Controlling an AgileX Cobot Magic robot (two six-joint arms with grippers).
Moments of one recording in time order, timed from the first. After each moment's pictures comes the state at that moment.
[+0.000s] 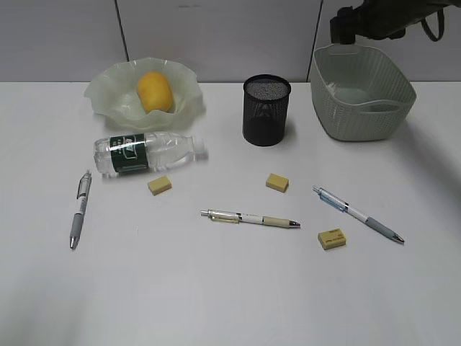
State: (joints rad) left arm -0.24 0.51 -0.48 -0.24 0.68 0.16; right arm 0.14 2.24 -1.88 0.12 0.38 -0.17
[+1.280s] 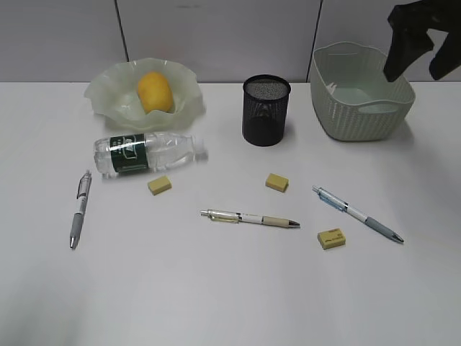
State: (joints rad) left arm -0.24 0.51 -0.48 -0.24 0.68 0.16; right arm 0.14 1.83 -1.67 0.13 1.20 -0.09
